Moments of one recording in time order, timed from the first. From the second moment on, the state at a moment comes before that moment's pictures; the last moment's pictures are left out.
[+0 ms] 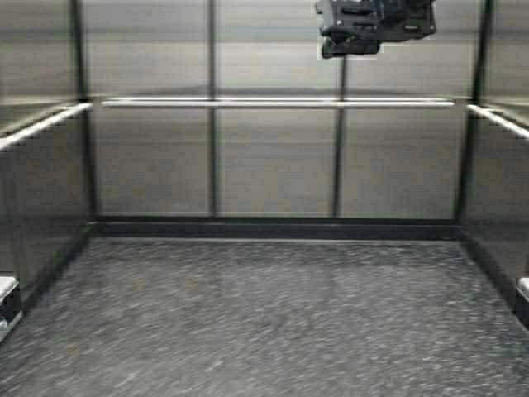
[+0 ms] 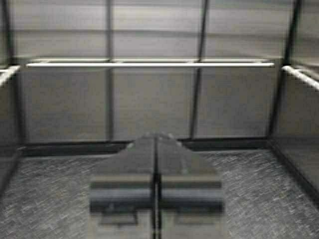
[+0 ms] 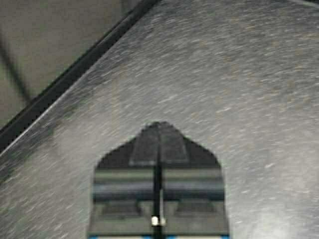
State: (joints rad) left arm -0.11 -1.00 1.27 0.04 -0.40 -0.10; right arm 0.45 -0.17 0.84 -0.28 -0.30 0.30
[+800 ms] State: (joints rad) left arm -0.12 -1.07 1.27 0.04 -0.41 -0.10; right arm 0.42 -0.20 0.84 -0.27 -0.31 0.31
